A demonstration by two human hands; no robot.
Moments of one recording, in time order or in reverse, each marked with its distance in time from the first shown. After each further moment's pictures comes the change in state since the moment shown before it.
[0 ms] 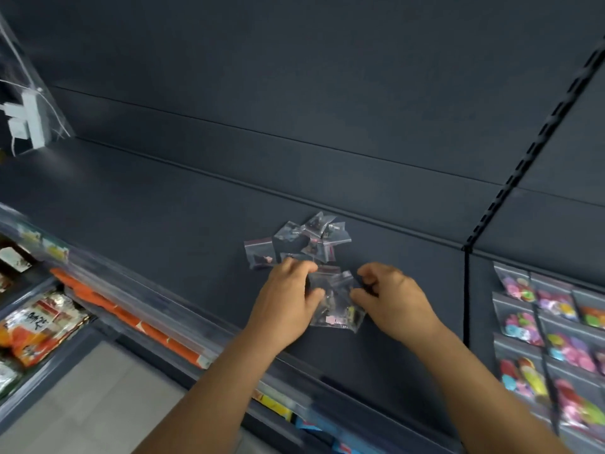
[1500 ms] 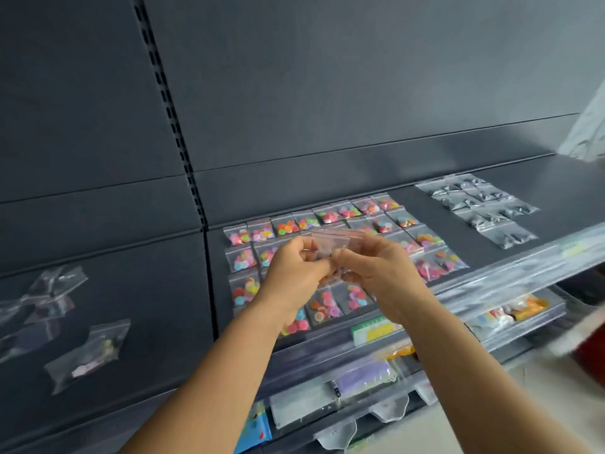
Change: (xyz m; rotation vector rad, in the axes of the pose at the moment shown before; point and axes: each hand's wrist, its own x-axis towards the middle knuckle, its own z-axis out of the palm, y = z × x) left_hand -0.084 0.299 0.085 -0.915 -0.678 0.190; right_hand -0.245 0.148 -0.124 1.062 0.739 0.348
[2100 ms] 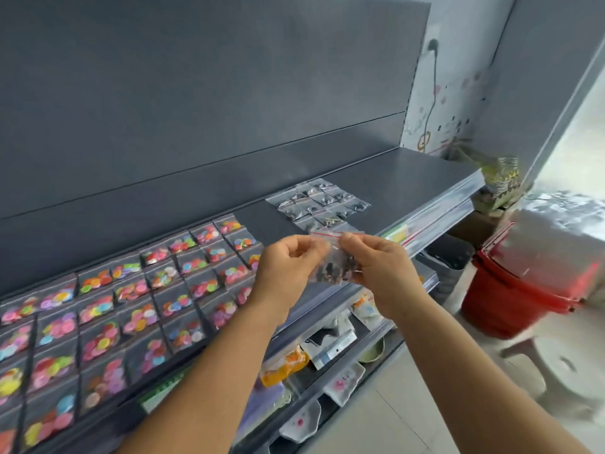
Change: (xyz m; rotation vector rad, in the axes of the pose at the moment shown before) left_hand 0.038 0.037 0.273 0.038 -0.171 0.163; right_hand -0.014 -0.015 -0.273 0.118 0.436 0.027
